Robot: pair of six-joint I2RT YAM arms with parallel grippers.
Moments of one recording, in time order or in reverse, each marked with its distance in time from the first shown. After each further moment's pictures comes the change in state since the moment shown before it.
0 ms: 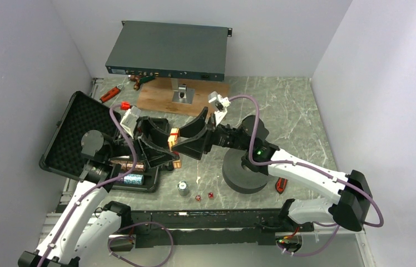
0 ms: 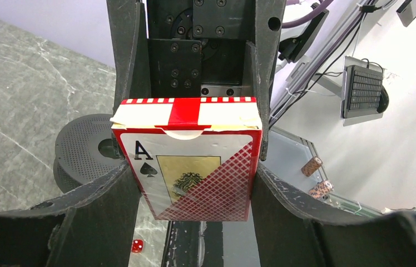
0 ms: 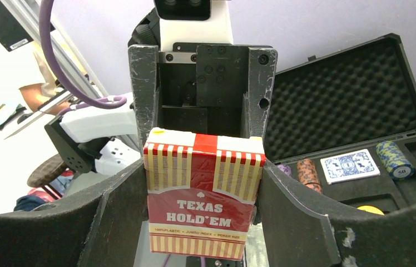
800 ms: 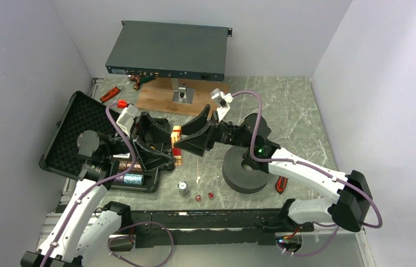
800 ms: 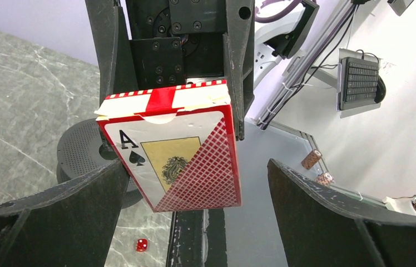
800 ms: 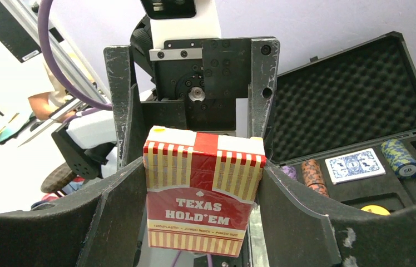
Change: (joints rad) left arm 0.049 0.007 0.014 0.071 0.072 -0.045; right arm -0.035 0.002 -0.003 0.022 -0.034 0.060
